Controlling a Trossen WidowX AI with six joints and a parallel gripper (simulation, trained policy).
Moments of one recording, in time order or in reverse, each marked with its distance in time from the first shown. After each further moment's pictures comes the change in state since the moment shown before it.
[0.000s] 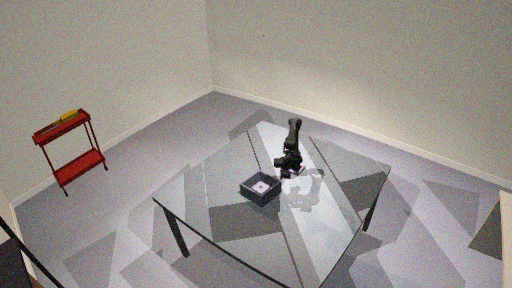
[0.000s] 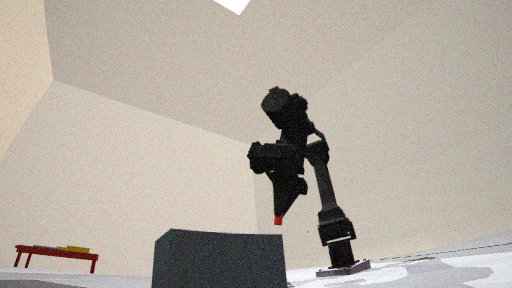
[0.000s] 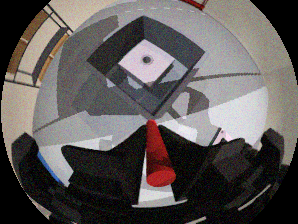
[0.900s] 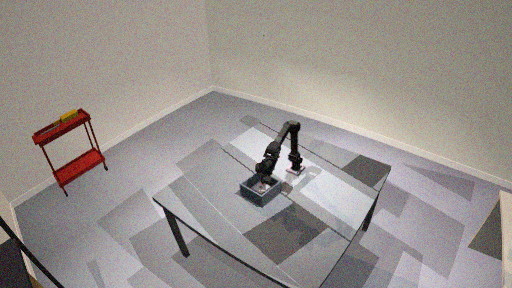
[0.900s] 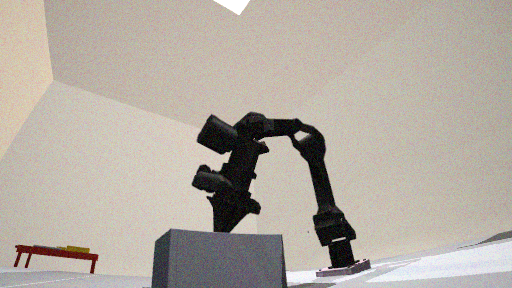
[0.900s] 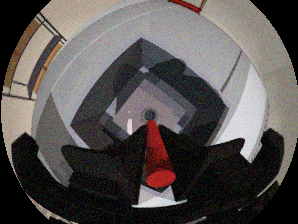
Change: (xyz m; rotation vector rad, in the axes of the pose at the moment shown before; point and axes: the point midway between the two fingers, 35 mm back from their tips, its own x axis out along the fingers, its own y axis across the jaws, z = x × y) arm 0.063 0.007 0.102 0.022 -0.055 -0.026
